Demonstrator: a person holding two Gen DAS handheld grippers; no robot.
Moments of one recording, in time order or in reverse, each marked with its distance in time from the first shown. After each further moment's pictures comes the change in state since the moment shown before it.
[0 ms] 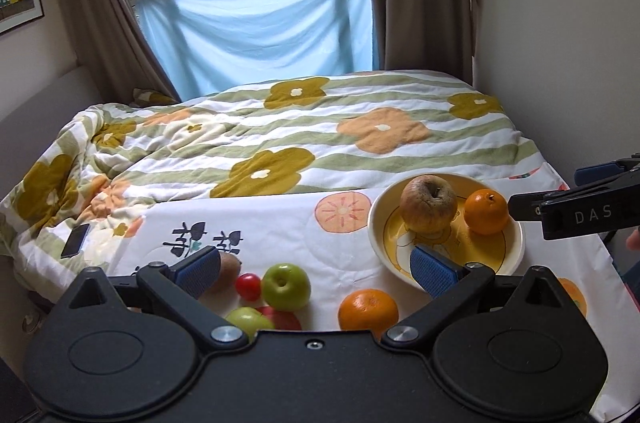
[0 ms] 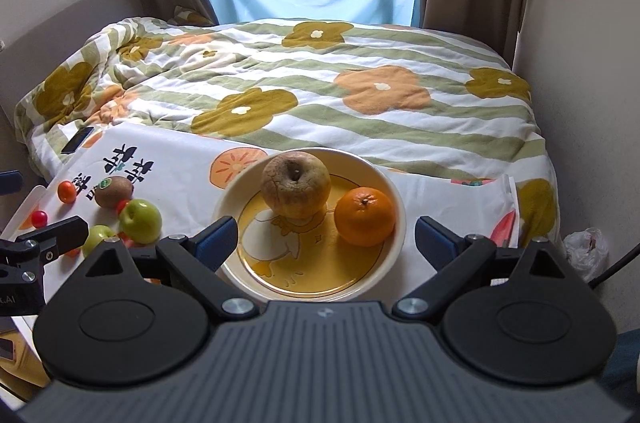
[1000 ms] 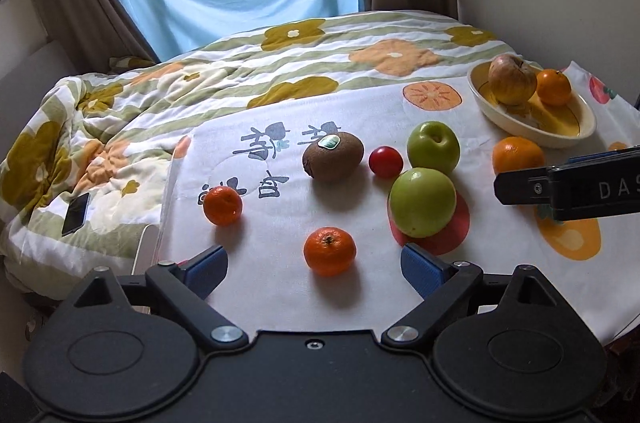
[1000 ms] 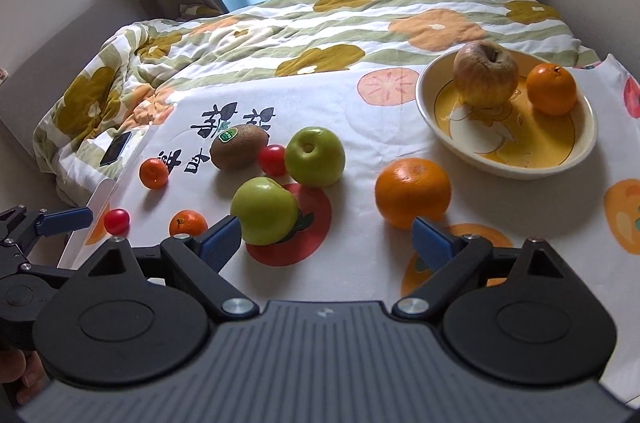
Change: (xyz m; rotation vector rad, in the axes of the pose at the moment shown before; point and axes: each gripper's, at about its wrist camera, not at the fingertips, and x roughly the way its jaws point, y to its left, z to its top) left arm 0.057 0.166 -0.095 0.139 0.117 -0.123; right arm 0.045 0.200 -0.070 0.210 0.051 0.031
